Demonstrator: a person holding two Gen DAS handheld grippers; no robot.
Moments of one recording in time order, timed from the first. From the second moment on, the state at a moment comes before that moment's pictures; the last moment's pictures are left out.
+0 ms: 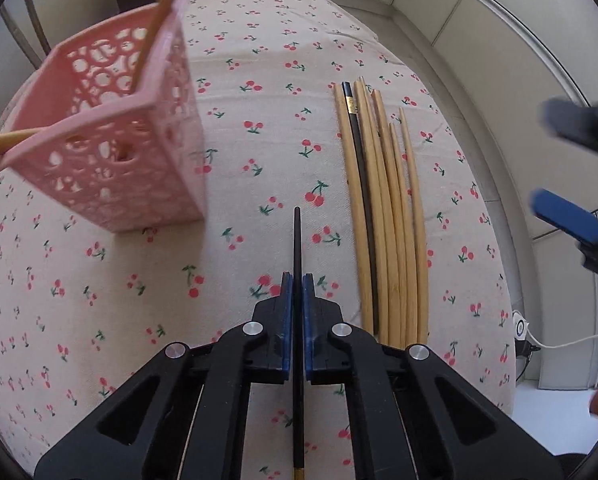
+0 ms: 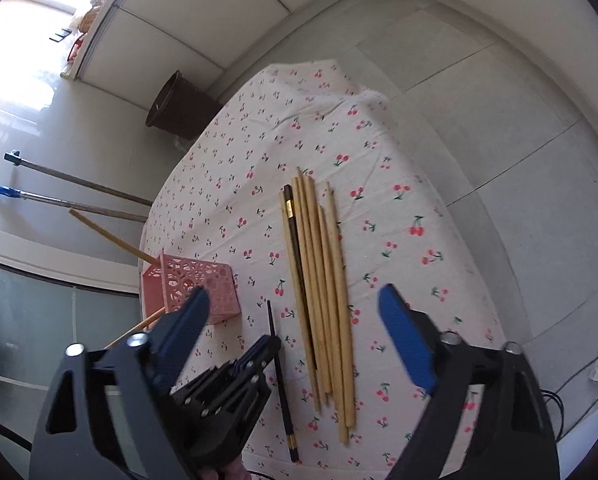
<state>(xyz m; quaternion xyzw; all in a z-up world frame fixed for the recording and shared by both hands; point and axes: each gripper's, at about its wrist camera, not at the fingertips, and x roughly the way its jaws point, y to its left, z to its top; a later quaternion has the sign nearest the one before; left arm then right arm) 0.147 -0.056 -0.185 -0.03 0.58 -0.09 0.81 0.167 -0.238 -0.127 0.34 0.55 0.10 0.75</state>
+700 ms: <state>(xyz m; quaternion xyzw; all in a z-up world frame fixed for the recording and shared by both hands) 0.111 -0.023 -0.134 -0.02 0.54 -0.14 0.83 0.266 -0.186 -0.185 0.28 0.58 0.10 0.76</state>
